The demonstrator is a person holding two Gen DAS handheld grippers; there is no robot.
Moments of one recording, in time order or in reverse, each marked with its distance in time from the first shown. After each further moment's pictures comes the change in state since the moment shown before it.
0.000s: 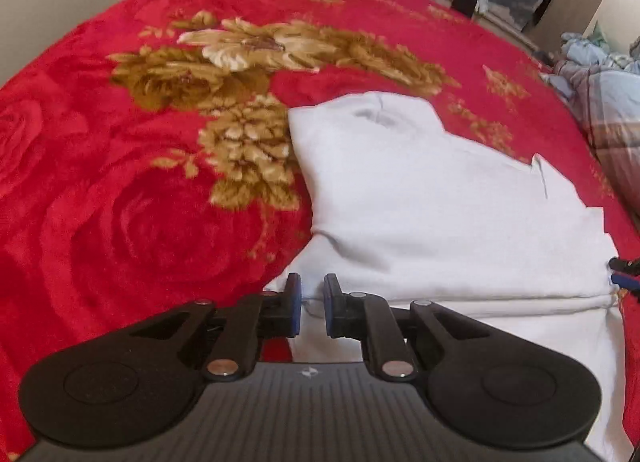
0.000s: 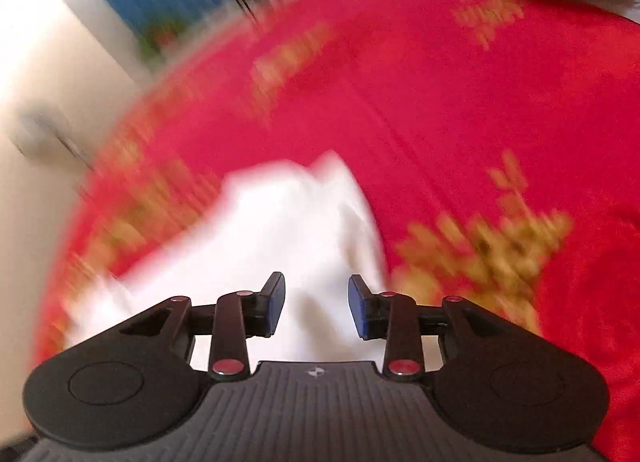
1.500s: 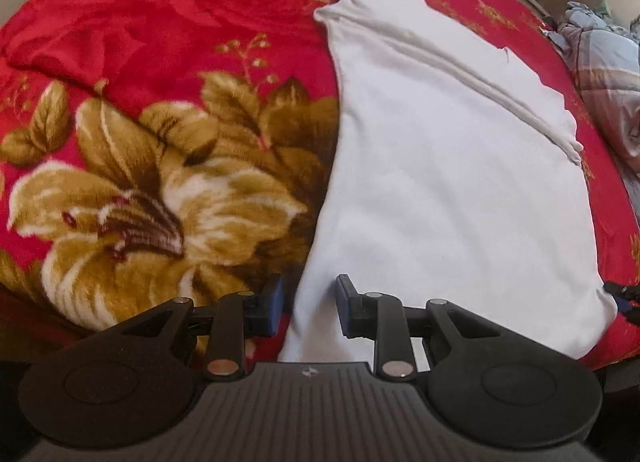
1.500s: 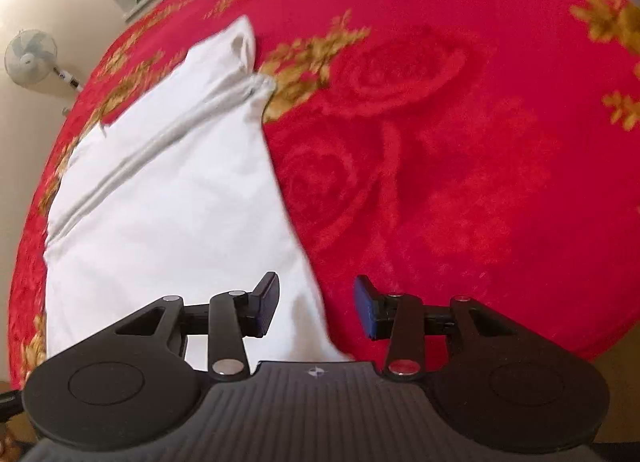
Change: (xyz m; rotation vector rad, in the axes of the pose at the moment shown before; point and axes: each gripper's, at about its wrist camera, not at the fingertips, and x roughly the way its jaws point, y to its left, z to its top) left arm -0.138 0.010 -0.201 -0.093 0.209 -0.017; right arm -0.159 -0.106 -0.149 -0.089 0.203 0.014
